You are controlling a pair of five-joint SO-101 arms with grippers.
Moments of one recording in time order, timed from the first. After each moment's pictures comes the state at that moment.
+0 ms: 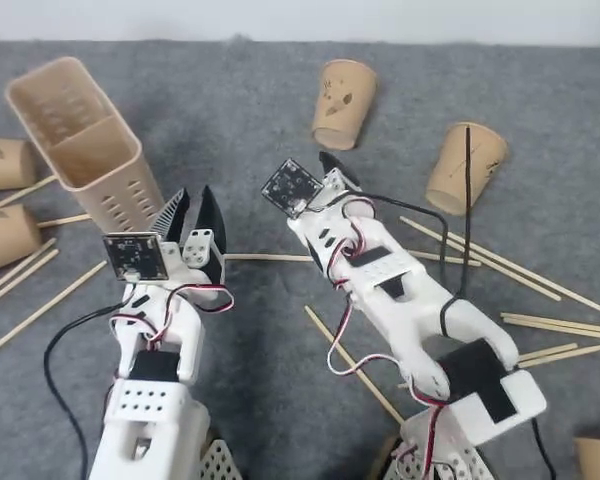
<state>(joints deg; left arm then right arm) -2.8 -66.8 94.6 -4.0 13.3 -29.5 1.9 44.7 -11.2 30.7</state>
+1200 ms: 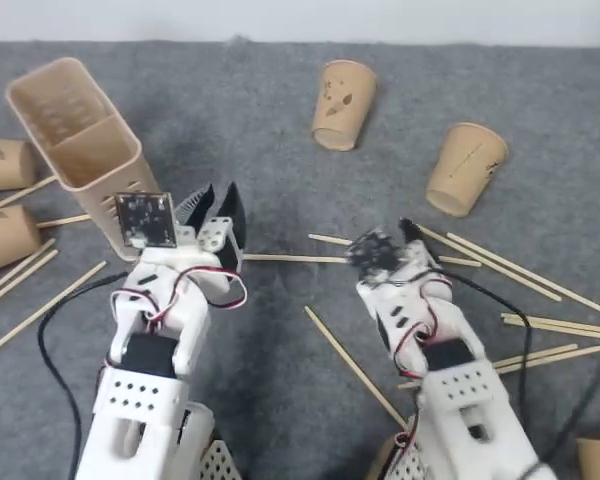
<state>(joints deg) 3.6 -67.0 76.0 24.1 16.5 -18.3 -61.0 85.5 18.7 24.0</state>
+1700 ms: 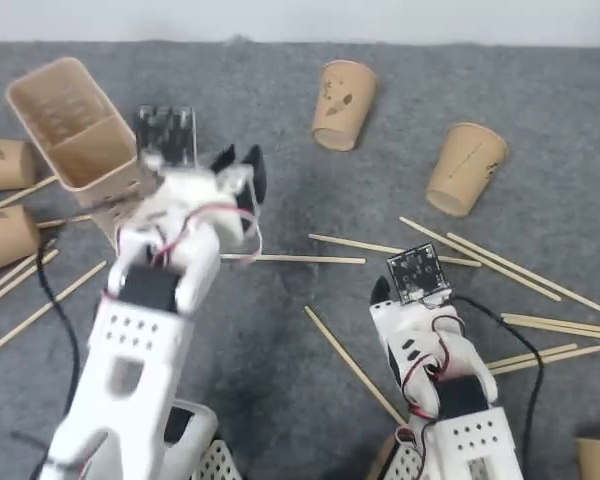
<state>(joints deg) 7.8 -44.5 46.3 38.6 16.6 -16.8 -89.9 95.8 41.6 8.3</state>
